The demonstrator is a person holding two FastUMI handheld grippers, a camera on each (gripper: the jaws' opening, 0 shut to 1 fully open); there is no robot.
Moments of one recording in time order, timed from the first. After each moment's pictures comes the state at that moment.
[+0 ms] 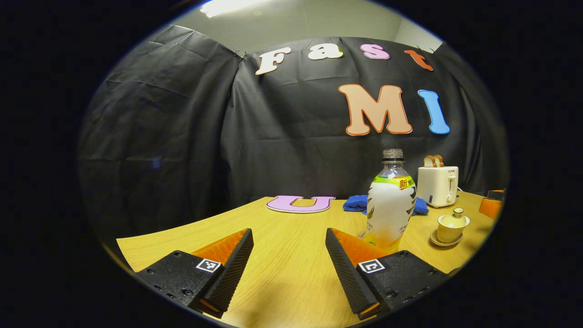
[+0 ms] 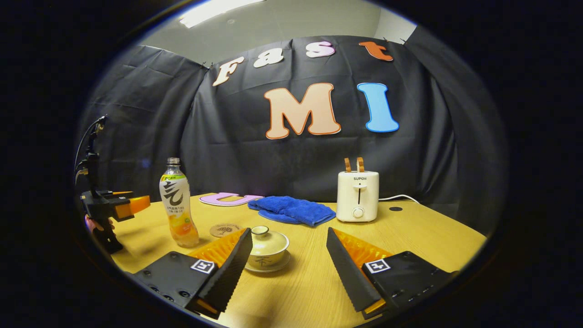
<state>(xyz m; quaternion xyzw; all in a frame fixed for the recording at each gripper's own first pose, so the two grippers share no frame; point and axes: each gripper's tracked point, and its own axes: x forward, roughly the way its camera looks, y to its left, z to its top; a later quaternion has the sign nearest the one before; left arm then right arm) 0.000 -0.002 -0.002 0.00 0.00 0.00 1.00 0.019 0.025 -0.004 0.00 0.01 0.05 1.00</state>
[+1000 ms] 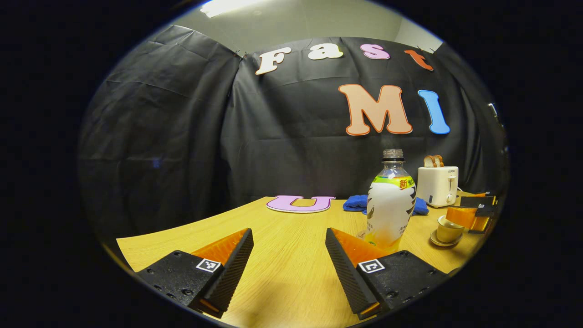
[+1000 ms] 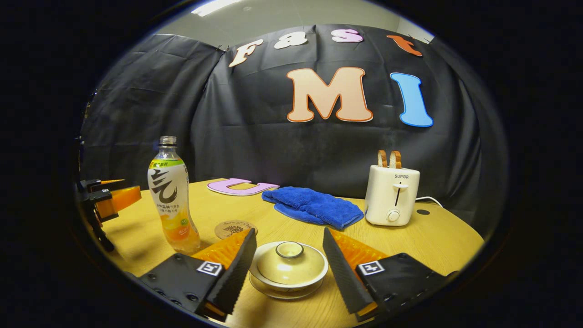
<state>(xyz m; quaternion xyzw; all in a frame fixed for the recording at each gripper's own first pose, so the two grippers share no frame) 0.000 -0.002 -0.003 0.00 0.00 0.01 1.00 0.087 0.080 -0.021 -0.04 0.06 0.08 0.99</state>
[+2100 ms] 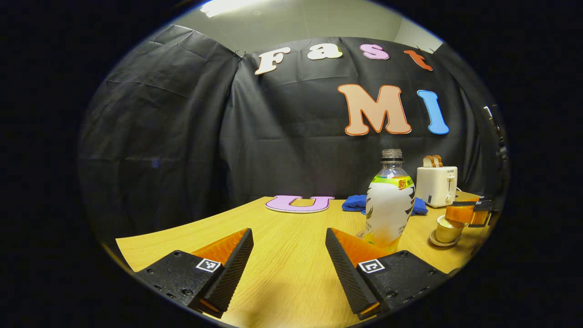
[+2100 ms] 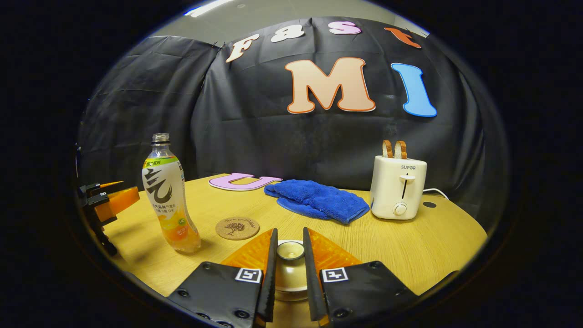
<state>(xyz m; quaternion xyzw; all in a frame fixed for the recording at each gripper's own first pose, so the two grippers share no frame) 0.000 -0.002 -0.002 0.00 0.00 0.00 1.00 0.093 0.083 -0.030 -0.03 0.08 0.10 0.99</state>
